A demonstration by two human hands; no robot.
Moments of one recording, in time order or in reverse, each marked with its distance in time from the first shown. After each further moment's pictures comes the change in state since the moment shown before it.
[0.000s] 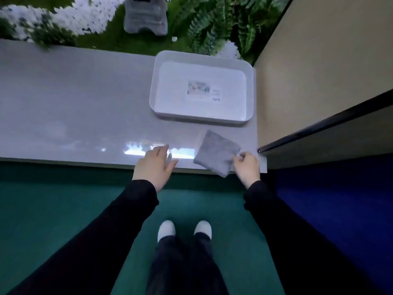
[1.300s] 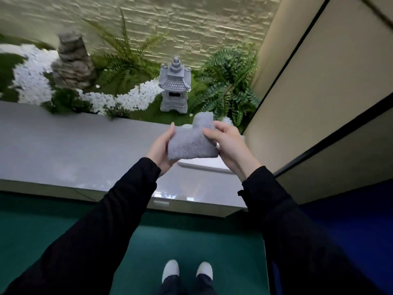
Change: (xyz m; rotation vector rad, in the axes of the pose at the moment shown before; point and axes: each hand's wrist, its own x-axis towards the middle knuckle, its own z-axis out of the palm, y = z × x) left_hand -0.073 0.051 -0.258 -1.788 -0.232 -0.048; right_hand -0.221 -0.264 -0.155 0.755 -0.405 -0.485
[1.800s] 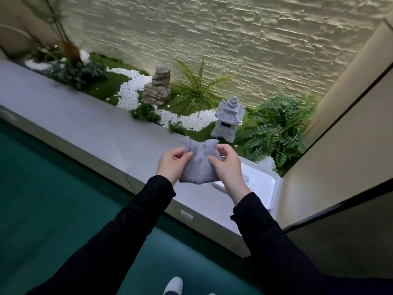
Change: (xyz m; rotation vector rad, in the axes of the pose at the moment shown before) left_hand -0.121 0.011 0.014 0.489 0.644 0.467; right_hand -0.041 -0.009 0.064 -0.367 -0.096 -0.186
